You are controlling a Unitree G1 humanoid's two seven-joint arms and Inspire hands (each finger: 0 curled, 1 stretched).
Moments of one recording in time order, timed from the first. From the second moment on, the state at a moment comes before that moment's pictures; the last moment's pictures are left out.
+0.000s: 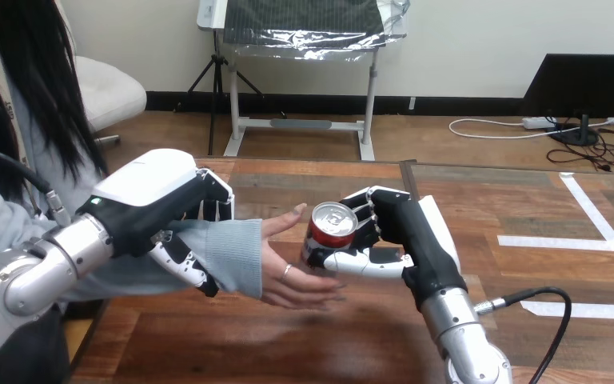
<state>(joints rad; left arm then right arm) -0.55 0.72 -0.33 0.78 0.55 -0.83 -0.05 -0.30 -0.06 0.09 0.71 -0.21 -0.50 -0.06</state>
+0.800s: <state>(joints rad) -0.55 0.69 -0.32 0.78 0.55 -0.82 -0.05 -0.20 -0.03 0.14 0.51 -0.22 -0.44 -0.06</state>
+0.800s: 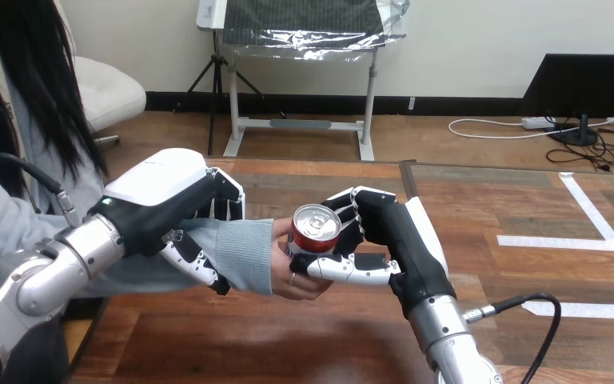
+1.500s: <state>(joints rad) -0.55 0.68 -0.32 0.78 0.55 -0.82 -0.05 -0.15 -0.03 0.16 0.39 -0.22 -0.44 -0.06</state>
